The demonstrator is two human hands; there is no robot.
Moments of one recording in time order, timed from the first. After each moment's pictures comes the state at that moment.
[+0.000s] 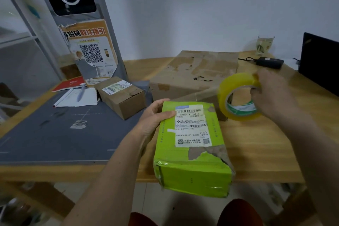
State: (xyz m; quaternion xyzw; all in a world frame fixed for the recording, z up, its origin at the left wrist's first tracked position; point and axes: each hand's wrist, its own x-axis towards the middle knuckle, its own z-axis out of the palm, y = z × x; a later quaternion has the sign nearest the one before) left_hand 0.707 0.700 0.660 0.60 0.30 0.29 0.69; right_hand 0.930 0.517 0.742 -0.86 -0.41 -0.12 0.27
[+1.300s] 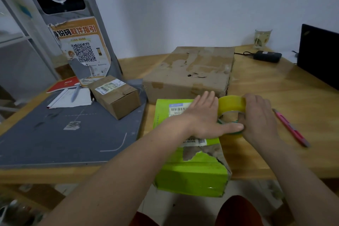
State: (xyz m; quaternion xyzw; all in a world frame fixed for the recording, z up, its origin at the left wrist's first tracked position) left_hand 0.801 0.605 0.716 0.97 0.22 -0.11 0.08; right_hand 0.920 0.509 0.672 -0.89 -0.38 -0.08 0.26
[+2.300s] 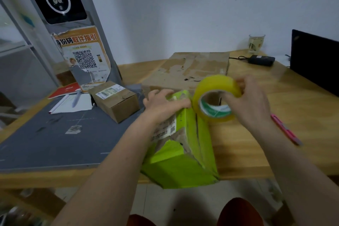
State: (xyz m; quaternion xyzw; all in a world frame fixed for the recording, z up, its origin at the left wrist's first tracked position) left_hand 0.752 0.652 0.731 0.80 0.46 0.14 0.35; right_hand 0.906 0.507 0.723 -0.81 -0.36 -0.03 0.47
